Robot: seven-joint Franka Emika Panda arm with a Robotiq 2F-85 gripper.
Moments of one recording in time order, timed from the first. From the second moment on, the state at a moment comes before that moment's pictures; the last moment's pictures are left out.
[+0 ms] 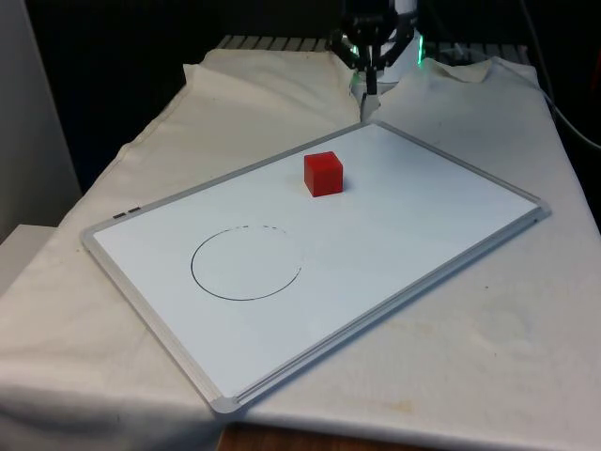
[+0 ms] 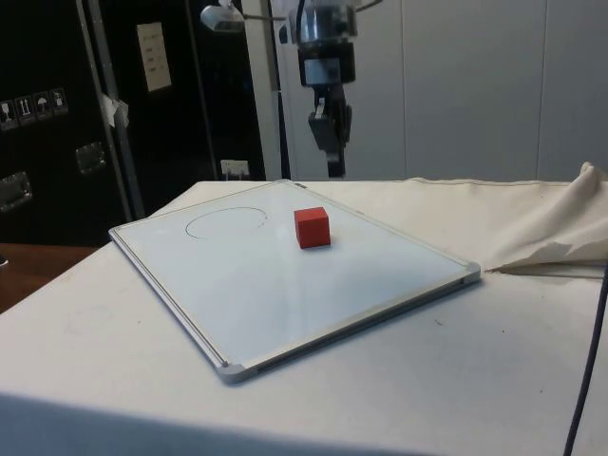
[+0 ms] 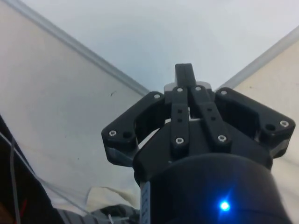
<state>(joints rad) 0.23 -0.08 -0.29 -2.47 0.09 2.36 -0.13</state>
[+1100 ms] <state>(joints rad) 0.22 0.23 -0.31 -2.43 0.34 2.58 -0.19</state>
